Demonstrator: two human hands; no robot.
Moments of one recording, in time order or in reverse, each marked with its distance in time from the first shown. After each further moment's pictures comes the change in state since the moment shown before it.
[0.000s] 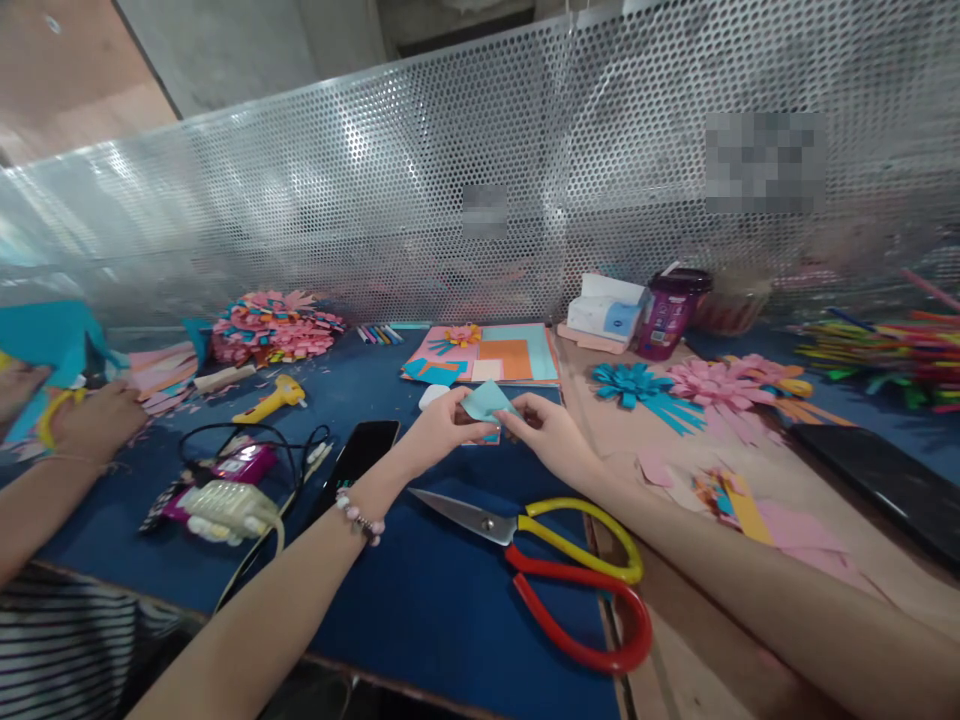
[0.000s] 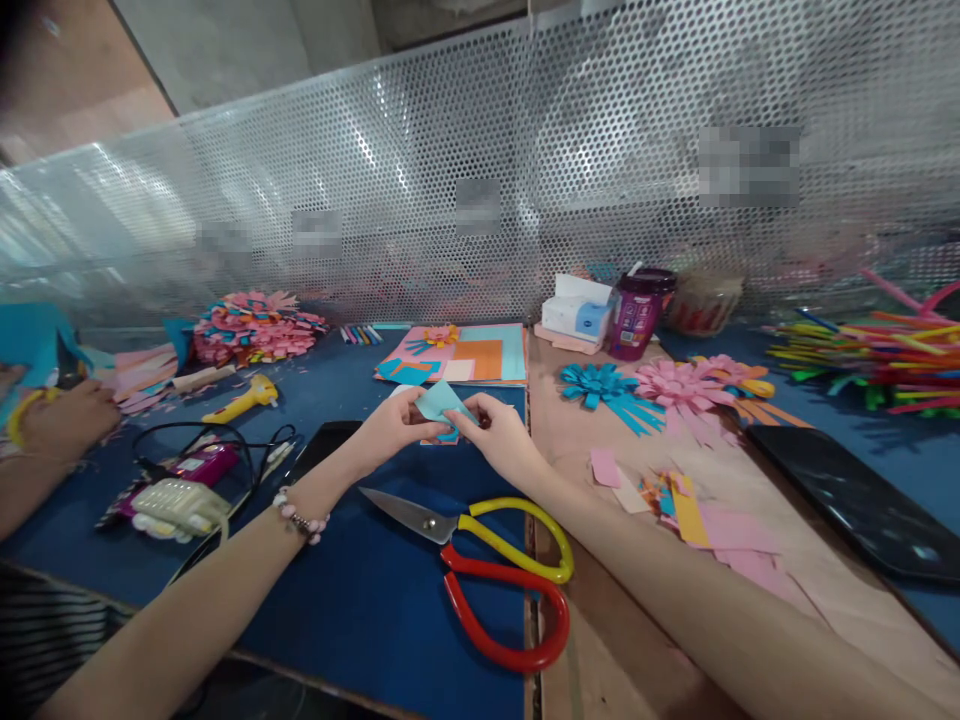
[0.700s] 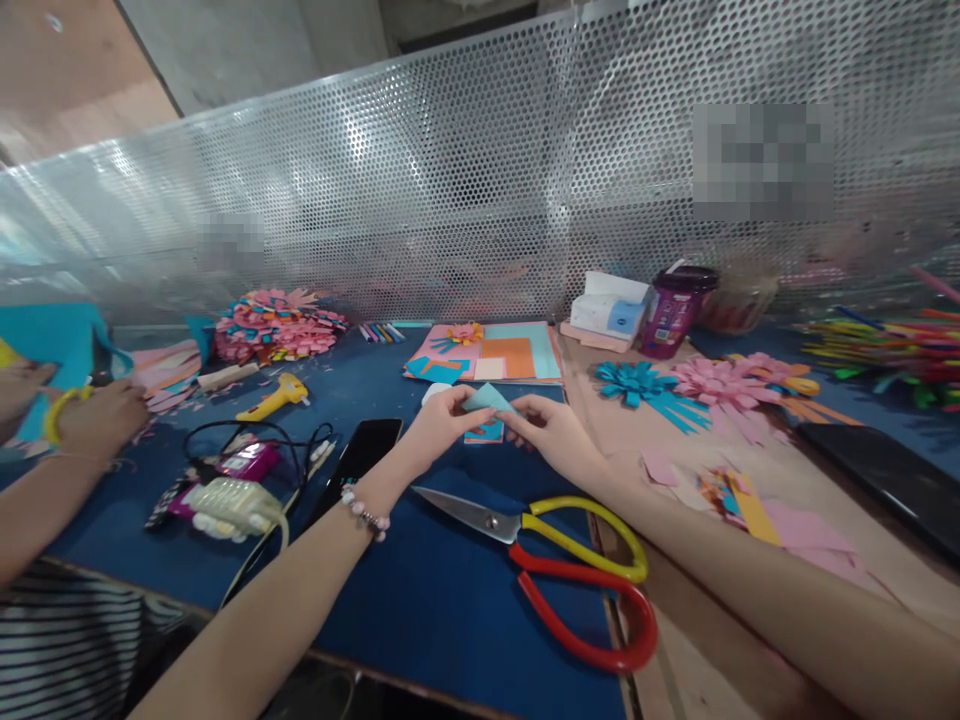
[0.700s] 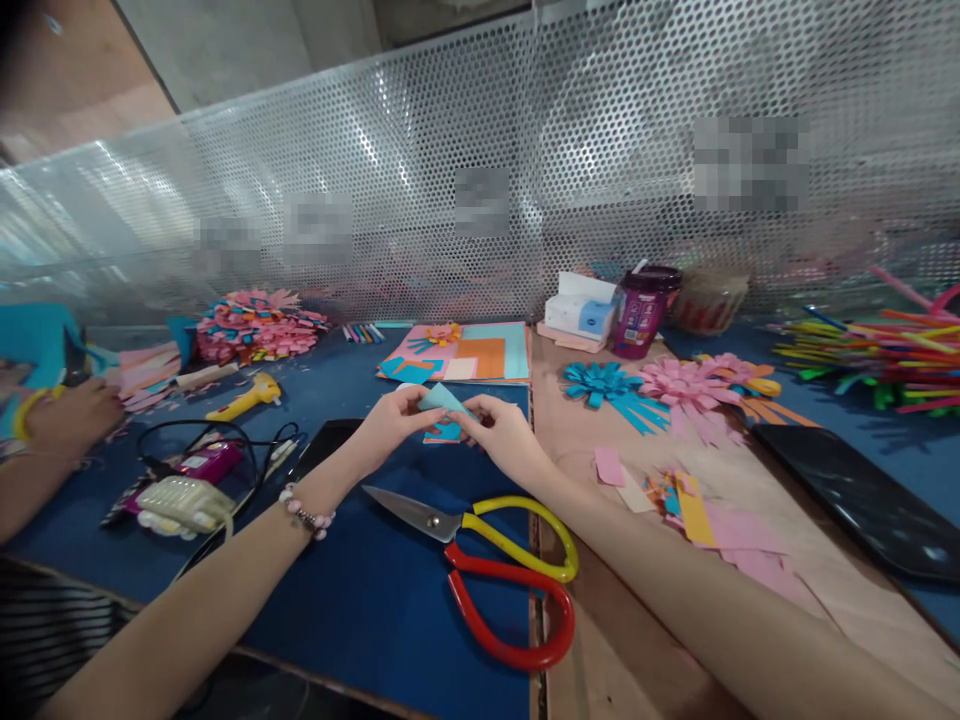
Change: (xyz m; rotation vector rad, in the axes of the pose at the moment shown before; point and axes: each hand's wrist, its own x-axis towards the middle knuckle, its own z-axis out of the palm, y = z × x) left_hand 0.000 -0.003 -0.002 0.079 0.091 0.073; right_hand -0.001 -0.002 0.000 0.112 -0.051 0.052
